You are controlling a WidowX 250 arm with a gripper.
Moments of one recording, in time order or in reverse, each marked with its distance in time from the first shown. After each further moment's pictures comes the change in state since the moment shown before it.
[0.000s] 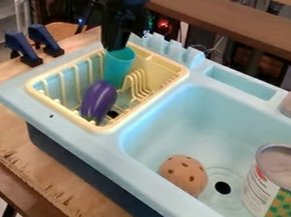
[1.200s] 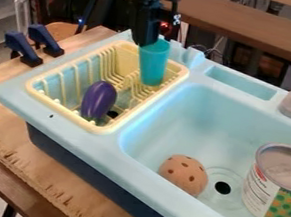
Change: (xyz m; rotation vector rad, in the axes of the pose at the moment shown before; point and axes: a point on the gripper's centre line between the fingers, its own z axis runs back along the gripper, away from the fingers) arm 0.012 -0.037 0.023 -0.172 -0.135 -0.035
